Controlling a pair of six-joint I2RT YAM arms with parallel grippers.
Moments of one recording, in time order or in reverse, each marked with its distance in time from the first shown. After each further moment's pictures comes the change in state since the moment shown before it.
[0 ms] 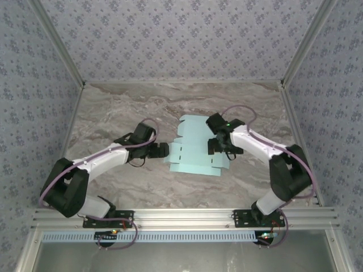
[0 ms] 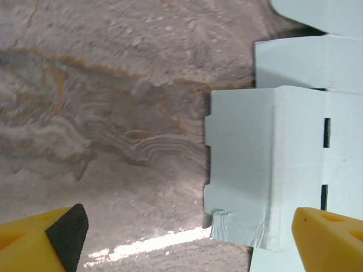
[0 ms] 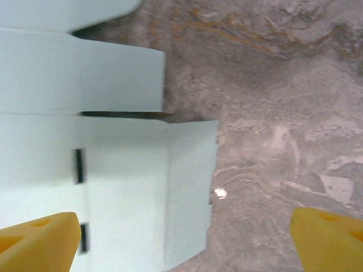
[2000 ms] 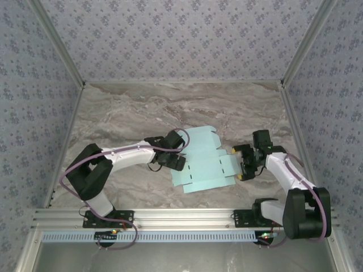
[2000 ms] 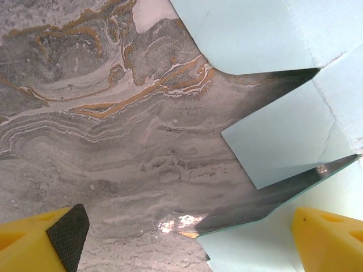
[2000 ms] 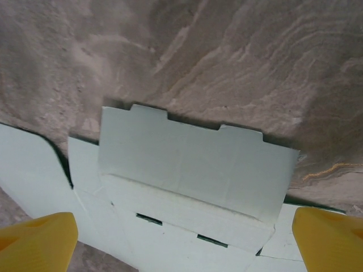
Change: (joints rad) left arm -0.283 0.241 0.206 -0.188 -0.162 0.077; right arm -0.487 -0.377 -0.483 0.233 -0.566 0.870
